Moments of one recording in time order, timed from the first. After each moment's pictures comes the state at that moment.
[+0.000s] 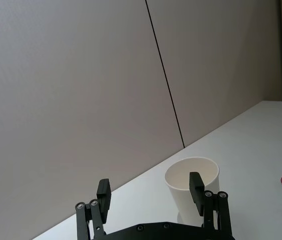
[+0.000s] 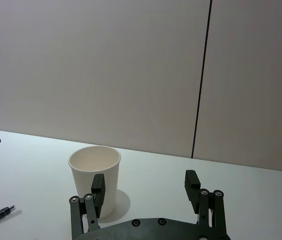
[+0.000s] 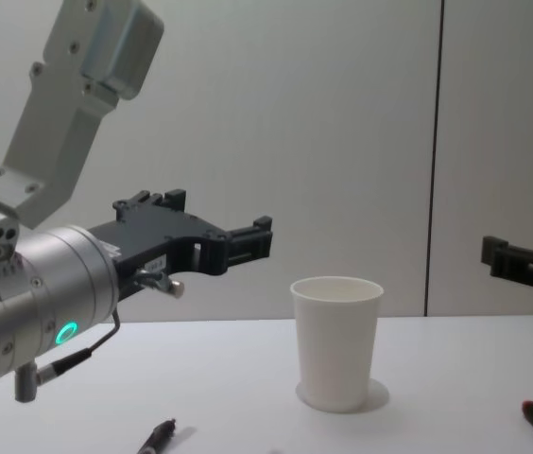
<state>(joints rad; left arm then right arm) -0.24 0.38 0.45 -1.63 -0.20 0.01 -0.01 -0.01 0.34 -0.23 -1.77 0.29 0.03 0.07</state>
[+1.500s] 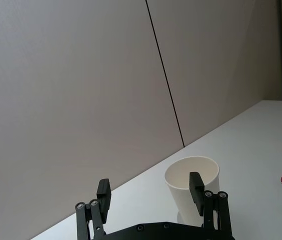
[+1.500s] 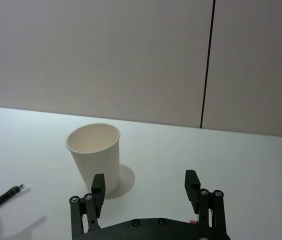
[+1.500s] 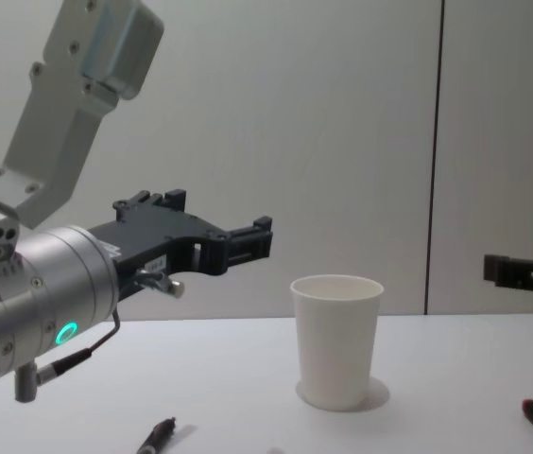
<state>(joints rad) -0.24 0.38 0.45 -1.63 -0.20 0.01 -0.01 0.05 0.36 -0.19 -1.77 0.39 0.27 0.14</state>
